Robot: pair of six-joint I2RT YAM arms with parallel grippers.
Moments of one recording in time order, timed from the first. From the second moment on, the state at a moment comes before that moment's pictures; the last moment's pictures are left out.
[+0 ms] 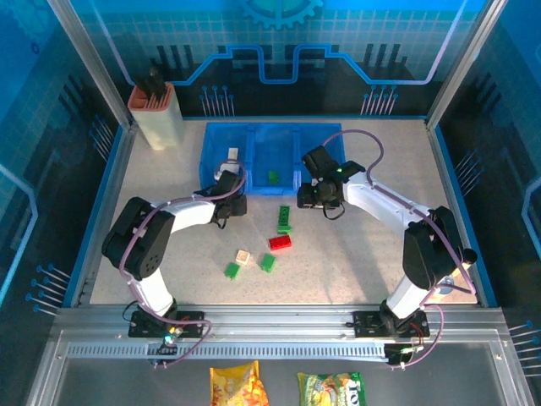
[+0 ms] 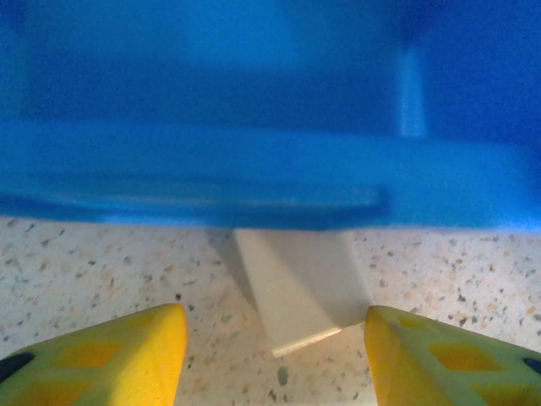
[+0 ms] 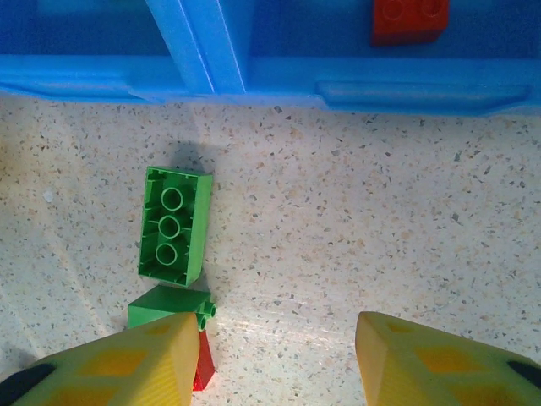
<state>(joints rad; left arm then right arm) -0.42 1.76 0.93 -0.18 -0.23 -0.47 0.55 1.66 1.30 -0.82 0.02 0.55</state>
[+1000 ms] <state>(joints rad) -0.42 1.83 0.98 -0.18 -0.25 -0.48 0.55 1.68 1.33 -0.84 0.02 0.55</state>
